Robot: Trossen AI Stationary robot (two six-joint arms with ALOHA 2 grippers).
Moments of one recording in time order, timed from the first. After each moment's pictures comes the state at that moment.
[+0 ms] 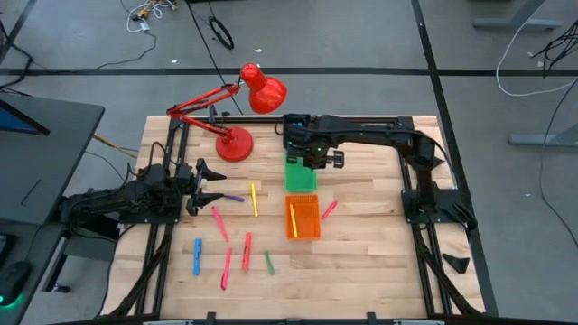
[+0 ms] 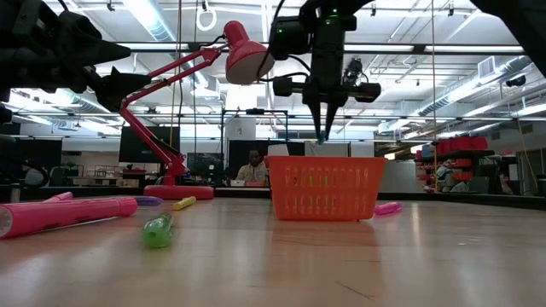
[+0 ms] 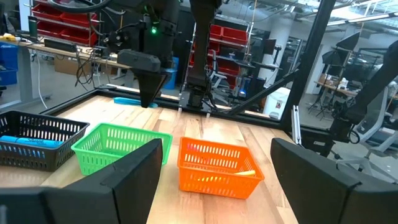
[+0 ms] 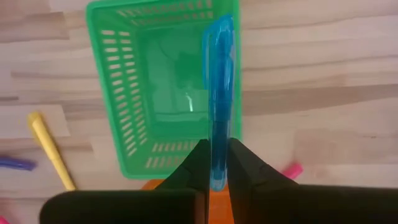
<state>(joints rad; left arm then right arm) 0.22 0.04 0.01 0.11 0.20 -0.22 -0.26 2.00 1.79 -1.25 -0.01 1.37</state>
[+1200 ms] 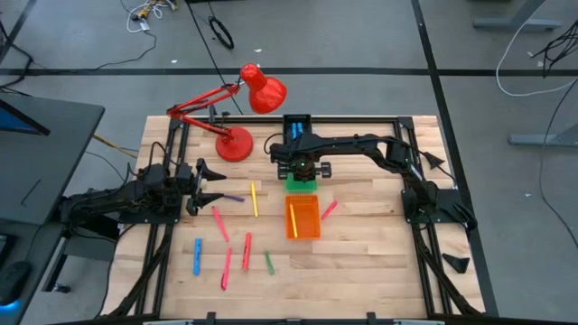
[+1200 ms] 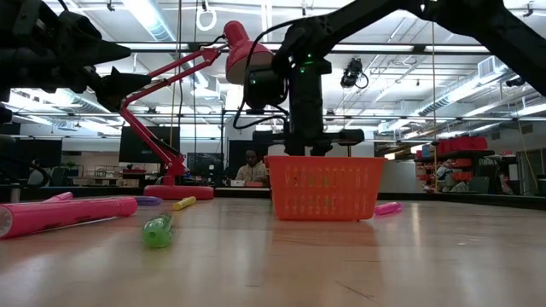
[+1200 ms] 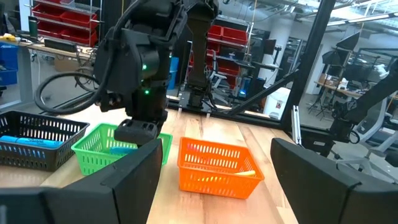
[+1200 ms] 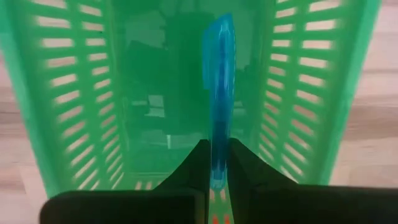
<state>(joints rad) 0.22 0.04 0.01 0.11 0.20 -0.22 -0.22 2.24 1.82 -1.16 -0.01 1.31</state>
